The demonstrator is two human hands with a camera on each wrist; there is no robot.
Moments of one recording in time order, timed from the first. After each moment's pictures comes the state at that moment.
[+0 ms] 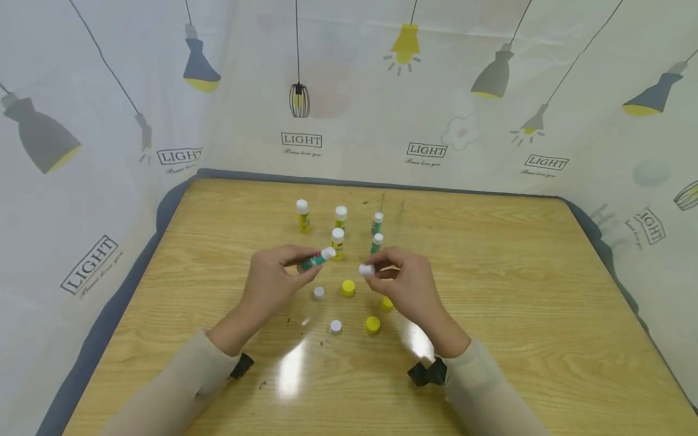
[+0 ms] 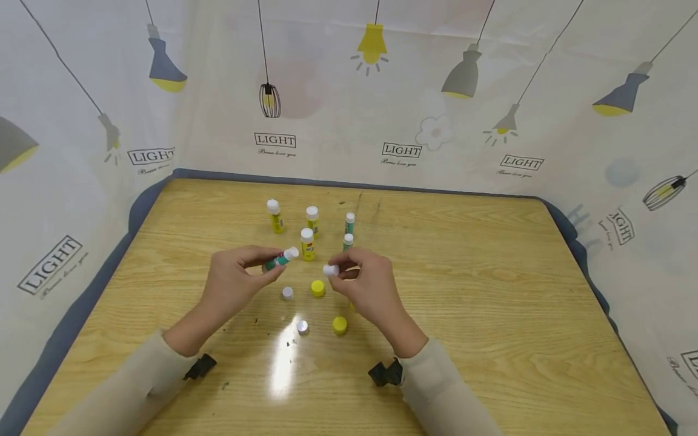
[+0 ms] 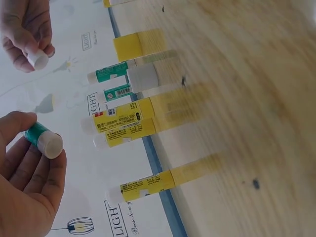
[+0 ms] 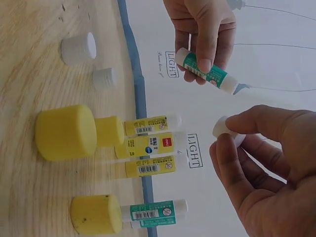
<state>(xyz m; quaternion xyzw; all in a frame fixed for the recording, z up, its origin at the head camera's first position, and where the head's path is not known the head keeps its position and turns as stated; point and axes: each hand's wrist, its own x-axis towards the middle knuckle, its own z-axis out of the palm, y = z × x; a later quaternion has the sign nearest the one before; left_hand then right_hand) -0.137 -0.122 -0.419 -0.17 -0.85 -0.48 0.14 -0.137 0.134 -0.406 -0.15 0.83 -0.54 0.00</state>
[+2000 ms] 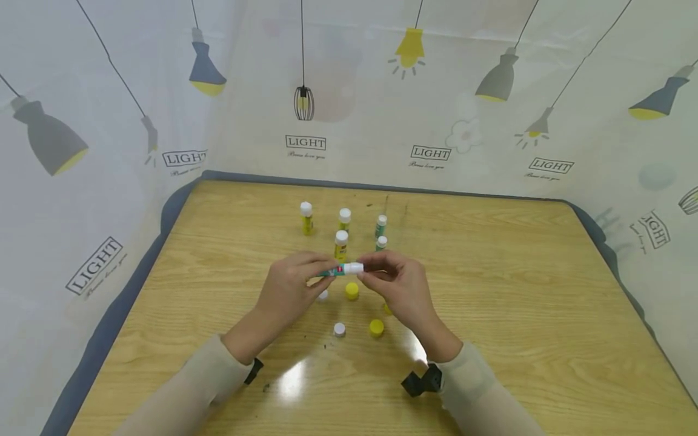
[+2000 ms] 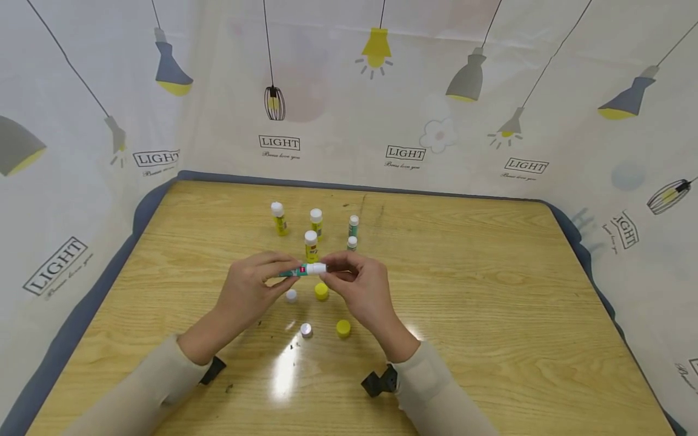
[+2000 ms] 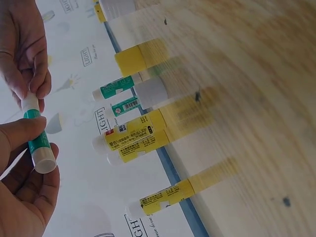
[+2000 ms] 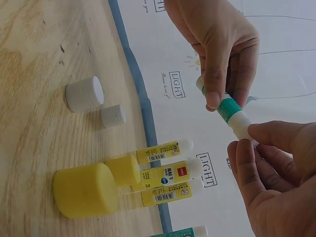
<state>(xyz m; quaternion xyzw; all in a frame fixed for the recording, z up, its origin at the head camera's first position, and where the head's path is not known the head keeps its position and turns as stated) -0.135 -0.107 -0.417 -0.31 -0.86 -0.30 0.27 -0.133 0.118 -0.411 -0.13 0.76 -0.63 0.01</state>
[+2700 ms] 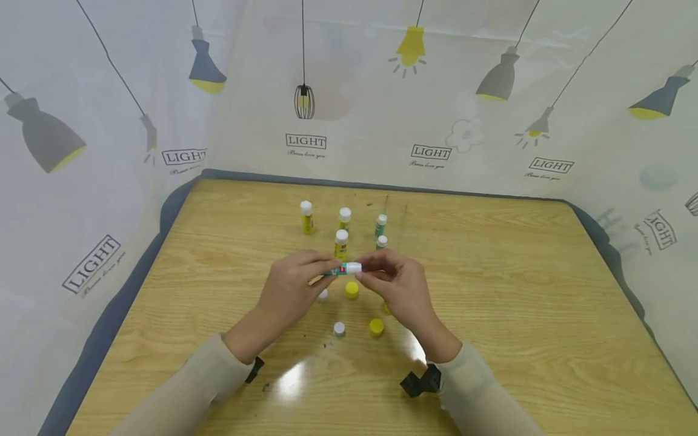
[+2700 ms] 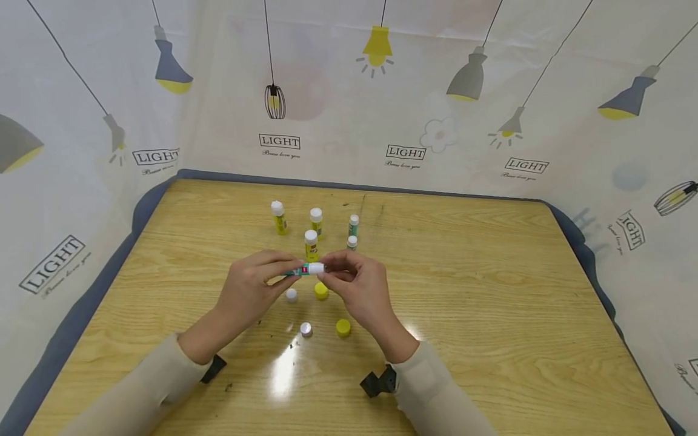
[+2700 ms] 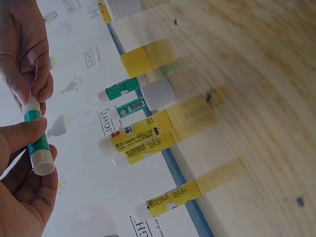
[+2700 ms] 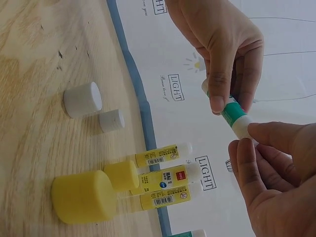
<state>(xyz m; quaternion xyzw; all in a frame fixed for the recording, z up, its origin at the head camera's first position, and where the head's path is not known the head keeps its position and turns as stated) -0.134 -0.104 -0.415 -0.33 -0.86 -0.29 0.28 -0.133 0.115 -0.413 -0.13 0.77 -0.63 0.01</state>
